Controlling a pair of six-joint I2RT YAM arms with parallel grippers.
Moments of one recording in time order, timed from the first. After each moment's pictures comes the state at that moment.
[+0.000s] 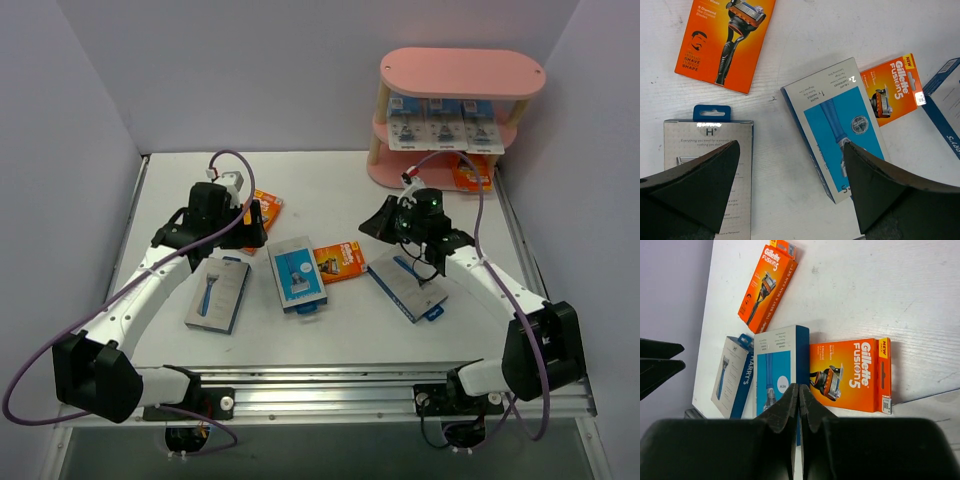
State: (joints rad) left arm -0.35 1.30 1.13 -0.54 0.03 -0.33; right arm 0.33 1.37 0.89 -0.01 -0.36 0.66
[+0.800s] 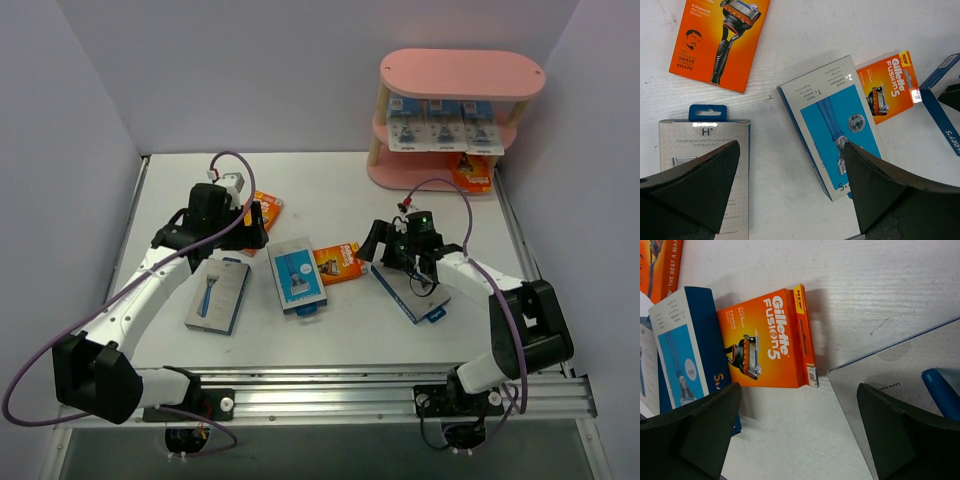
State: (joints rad) left arm -0.35 1.30 1.13 -0.54 0.05 -0.33; right arm 0.30 1.46 0.76 -0.04 -0.29 0.56
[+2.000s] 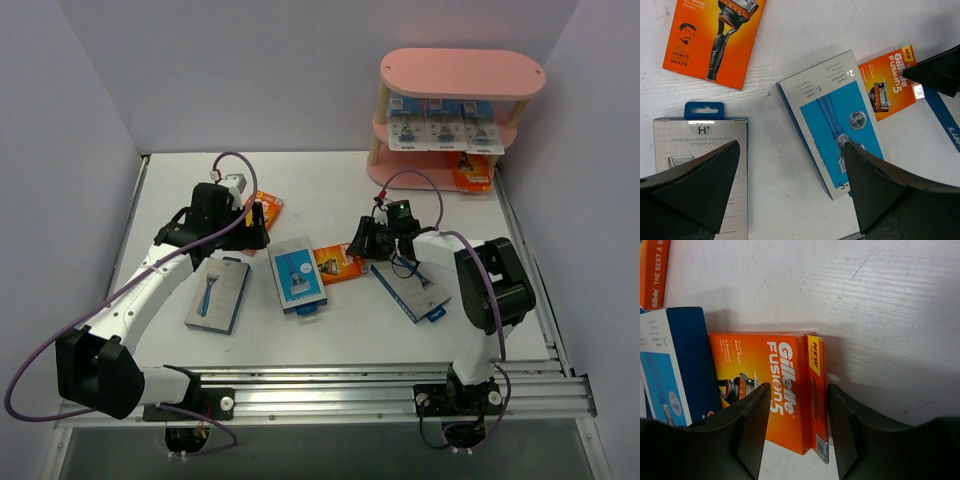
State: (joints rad) left arm -0.35 1.33 1.13 -0.55 0.07 -0.33; right arm 0.33 1.80 0.95 0.03 -0.38 0.49
